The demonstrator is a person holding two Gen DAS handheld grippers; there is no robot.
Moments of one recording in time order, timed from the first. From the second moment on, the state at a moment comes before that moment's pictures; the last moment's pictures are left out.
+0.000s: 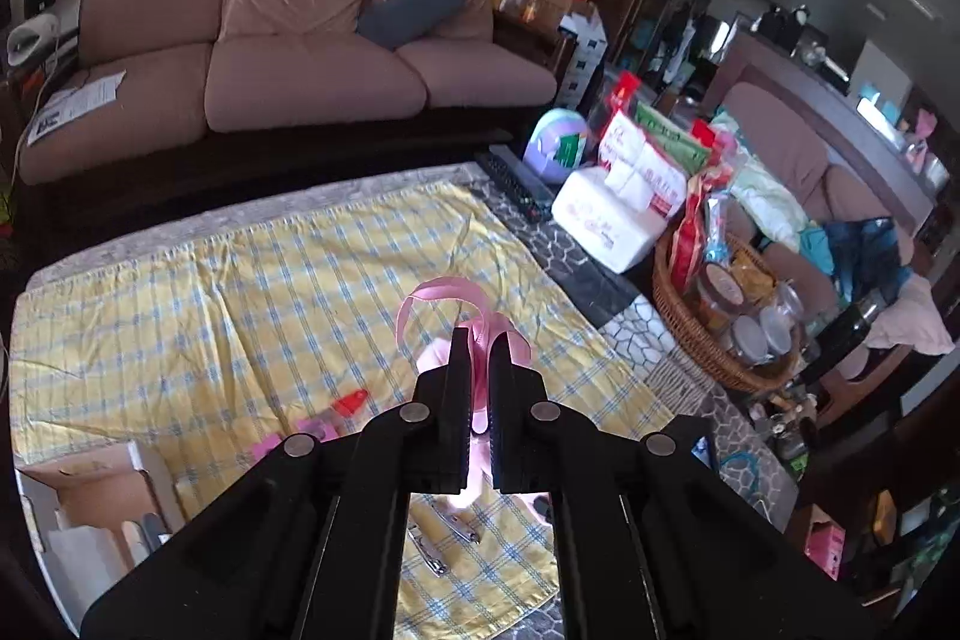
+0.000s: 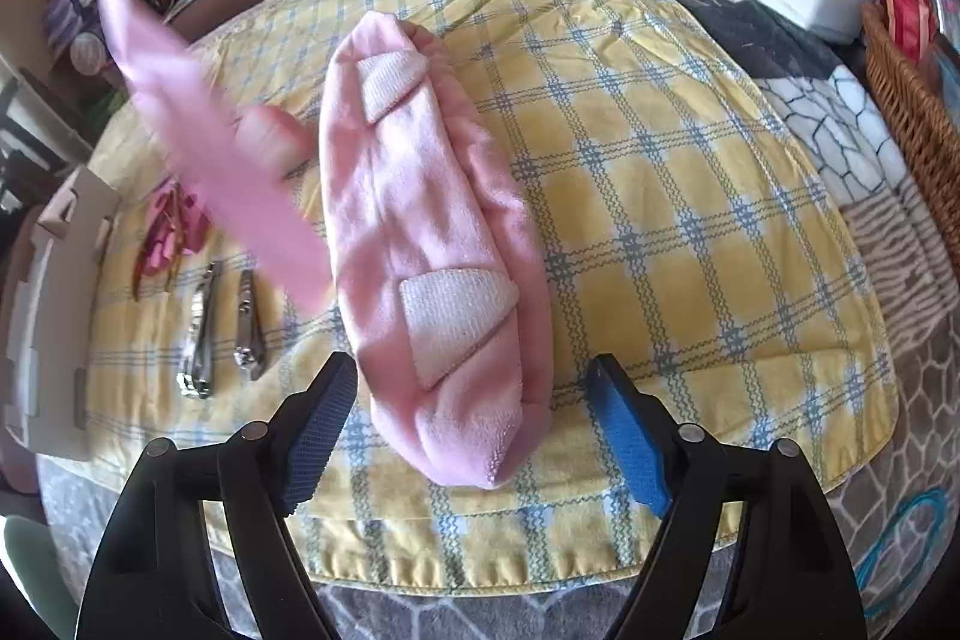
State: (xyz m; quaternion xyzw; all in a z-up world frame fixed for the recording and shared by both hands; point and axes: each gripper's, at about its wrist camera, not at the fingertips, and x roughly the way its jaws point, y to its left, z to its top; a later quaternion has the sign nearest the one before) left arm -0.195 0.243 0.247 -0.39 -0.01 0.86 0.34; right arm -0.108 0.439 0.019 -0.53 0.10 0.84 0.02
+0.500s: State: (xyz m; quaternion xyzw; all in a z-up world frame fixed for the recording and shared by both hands) left arm -0.174 0.116 0.312 -0.37 -0.03 0.88 0.29; right arm -0.109 0.410 0.117 -0.48 0.07 0.87 0.04
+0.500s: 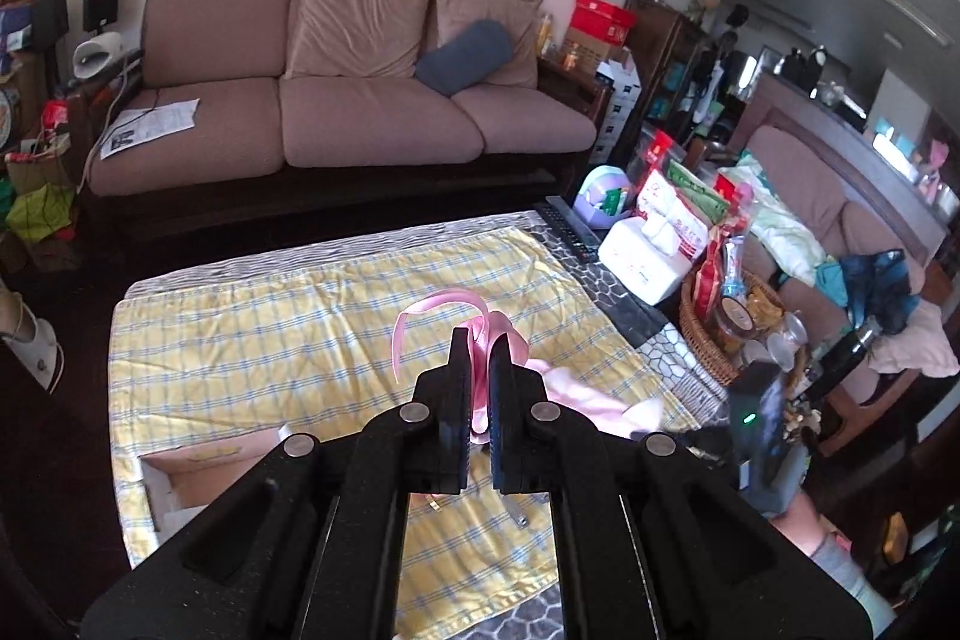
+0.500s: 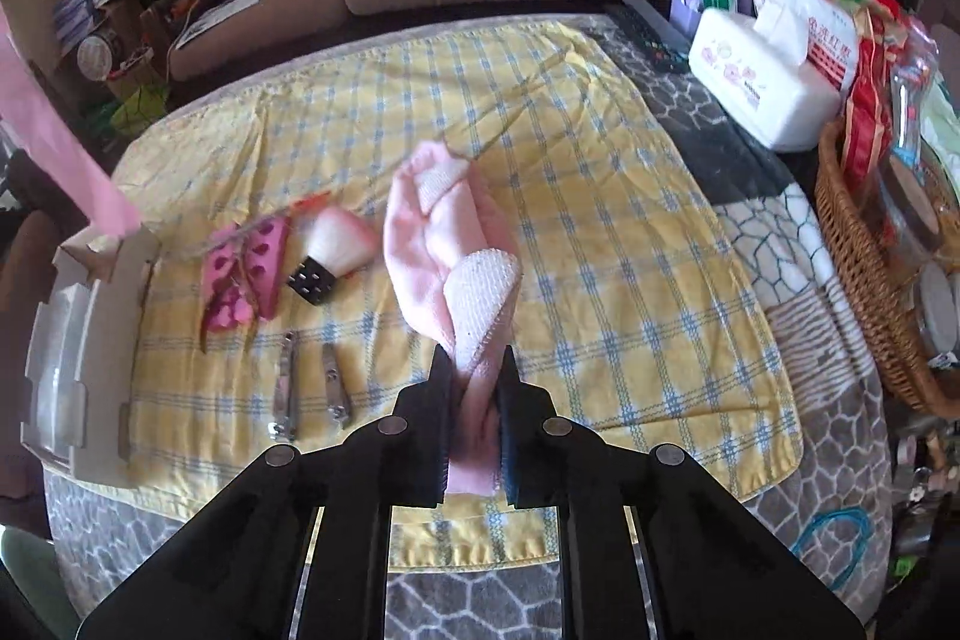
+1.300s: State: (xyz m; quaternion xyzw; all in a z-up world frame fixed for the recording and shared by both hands) left arm -0.163 -0.026 0.183 -0.46 -0.08 0.86 0.19; right arm -0.116 0.187 0.299 -0.39 0.06 0.90 -0.15
